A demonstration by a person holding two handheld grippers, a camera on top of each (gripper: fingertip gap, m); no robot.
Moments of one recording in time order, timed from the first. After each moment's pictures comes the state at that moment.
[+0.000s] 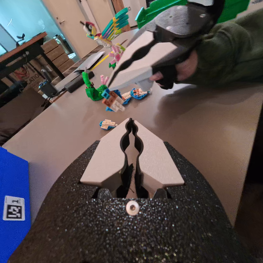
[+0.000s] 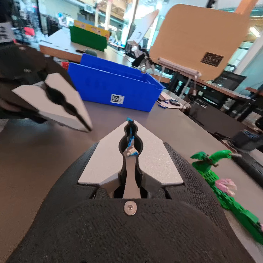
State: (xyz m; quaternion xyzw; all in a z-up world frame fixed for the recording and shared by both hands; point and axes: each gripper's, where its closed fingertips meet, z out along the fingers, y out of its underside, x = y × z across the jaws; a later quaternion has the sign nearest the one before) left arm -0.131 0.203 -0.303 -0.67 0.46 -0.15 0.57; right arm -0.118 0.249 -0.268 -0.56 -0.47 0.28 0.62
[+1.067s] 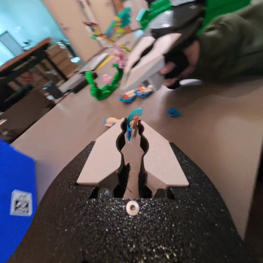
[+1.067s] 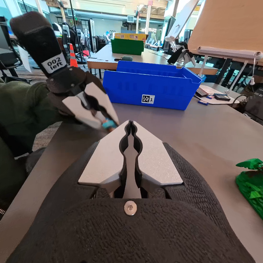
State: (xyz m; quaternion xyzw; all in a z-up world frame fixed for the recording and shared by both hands) left arm -0.140 0.207 -0.305 -0.66 0.46 -0.14 0.58; right arm -0.125 0.226 -0.275 -0.55 -0.50 0.42 0.52
